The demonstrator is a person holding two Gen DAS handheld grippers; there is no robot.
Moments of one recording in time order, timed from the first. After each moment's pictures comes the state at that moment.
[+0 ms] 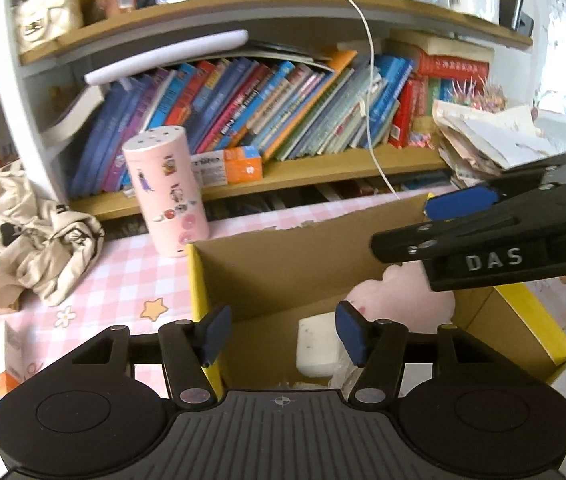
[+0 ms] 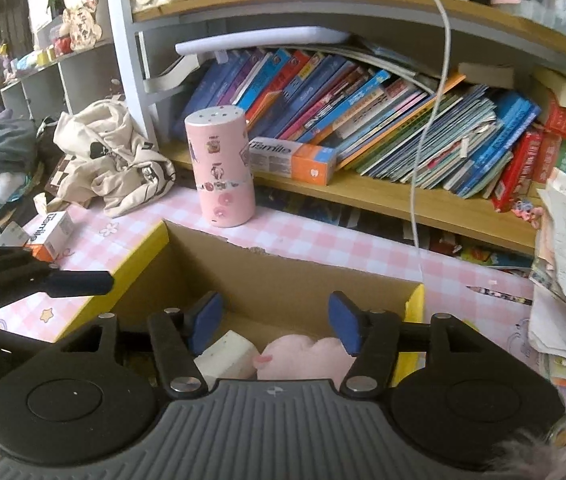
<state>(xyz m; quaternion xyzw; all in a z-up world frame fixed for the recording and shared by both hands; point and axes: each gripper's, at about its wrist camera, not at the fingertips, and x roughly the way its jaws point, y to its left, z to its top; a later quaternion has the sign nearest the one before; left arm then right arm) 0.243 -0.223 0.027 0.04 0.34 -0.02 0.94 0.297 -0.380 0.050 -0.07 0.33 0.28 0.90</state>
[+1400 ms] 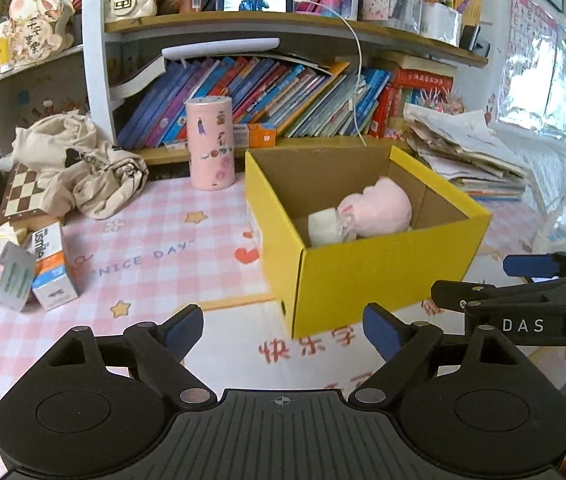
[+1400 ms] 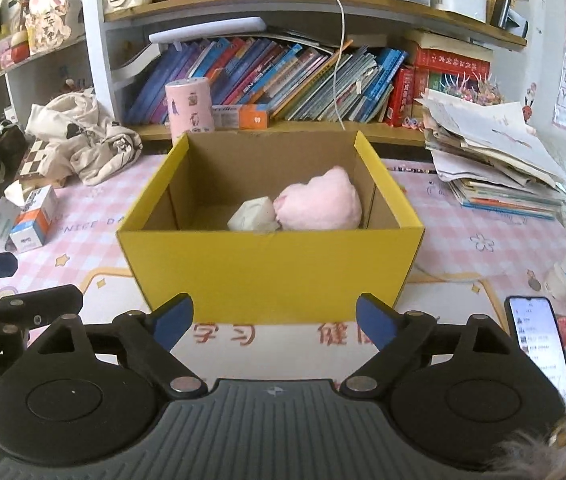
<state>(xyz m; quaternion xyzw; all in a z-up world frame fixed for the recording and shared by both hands) 0.062 -0.155 0.017 0.00 0.32 -0.05 0.94 0.066 -0.347 0.014 -0.02 0.33 0.09 0.94</state>
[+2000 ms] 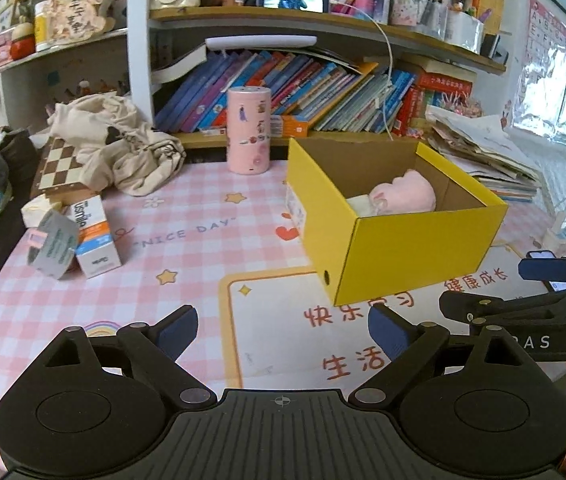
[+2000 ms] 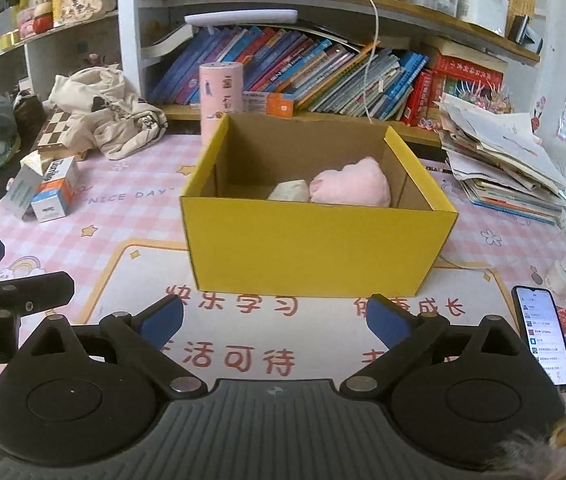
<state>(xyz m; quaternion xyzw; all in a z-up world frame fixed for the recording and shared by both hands) 0.026 -0.110 0.017 -0.02 0.33 -0.03 0.94 0.033 -0.298 0.013 -0.06 0.34 0.10 0.93</state>
